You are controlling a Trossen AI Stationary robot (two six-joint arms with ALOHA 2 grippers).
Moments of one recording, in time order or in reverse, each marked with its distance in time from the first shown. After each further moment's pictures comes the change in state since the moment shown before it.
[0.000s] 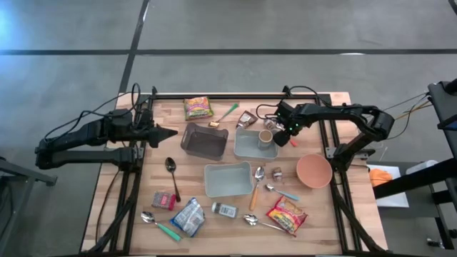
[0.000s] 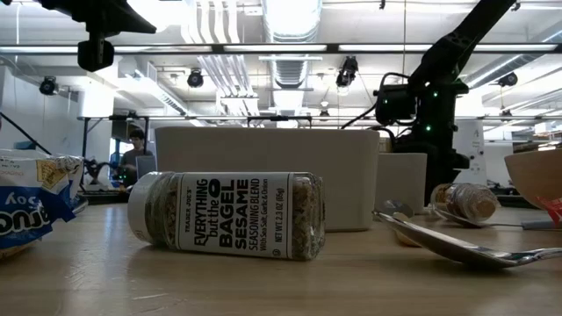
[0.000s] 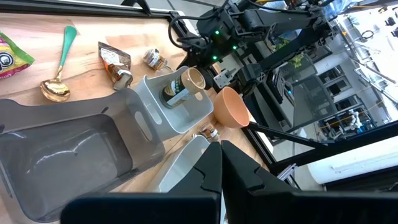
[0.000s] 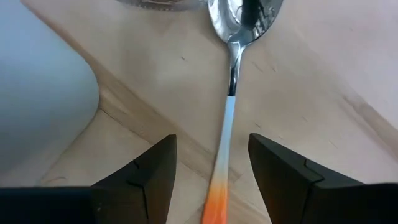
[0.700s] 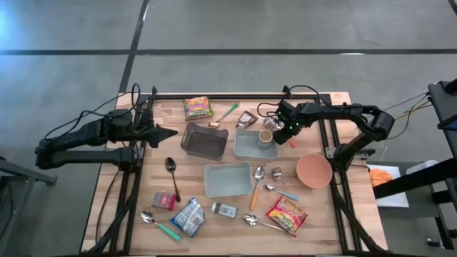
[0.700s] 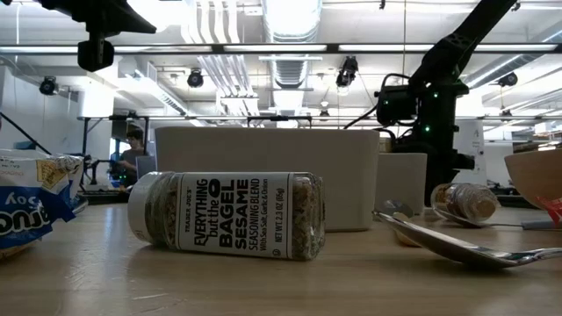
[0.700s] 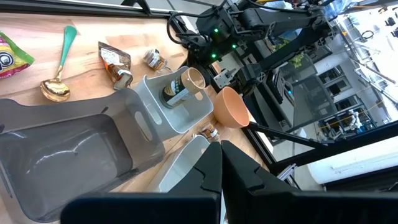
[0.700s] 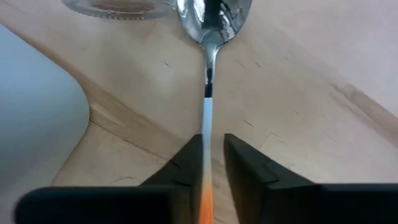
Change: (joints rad) left arm 0.000 0.000 0.000 0.000 0.000 -0.001; right arm -0.023 0.003 -0.002 -0.001 -0.006 0.076
